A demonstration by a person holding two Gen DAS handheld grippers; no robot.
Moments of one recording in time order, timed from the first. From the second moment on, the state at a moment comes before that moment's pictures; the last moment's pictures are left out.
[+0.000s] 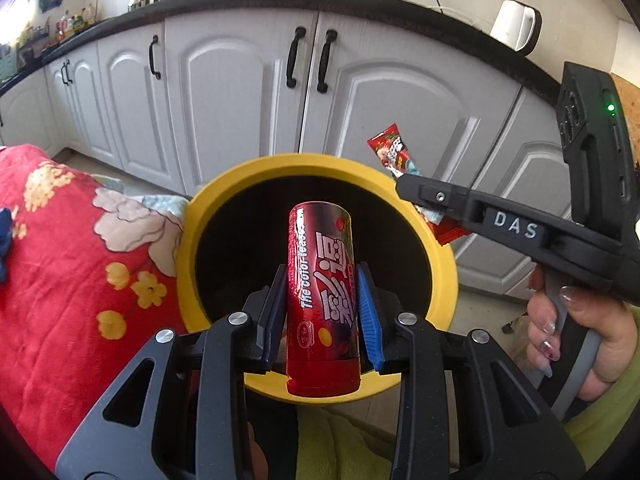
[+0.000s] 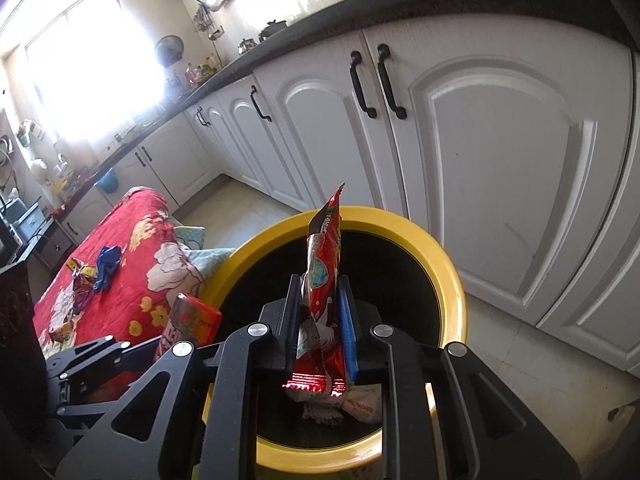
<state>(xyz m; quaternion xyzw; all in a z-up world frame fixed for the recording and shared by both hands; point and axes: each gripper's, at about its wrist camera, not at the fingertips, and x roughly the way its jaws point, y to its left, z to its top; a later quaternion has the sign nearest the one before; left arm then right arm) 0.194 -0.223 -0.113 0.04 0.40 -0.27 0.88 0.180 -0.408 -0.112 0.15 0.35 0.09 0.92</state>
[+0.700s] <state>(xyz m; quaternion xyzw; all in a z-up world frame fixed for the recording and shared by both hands) 0.202 -0.197 -0.110 0.00 0.39 -0.23 0.89 0.176 -0.419 -0.106 0.18 0.33 0.07 0.92</state>
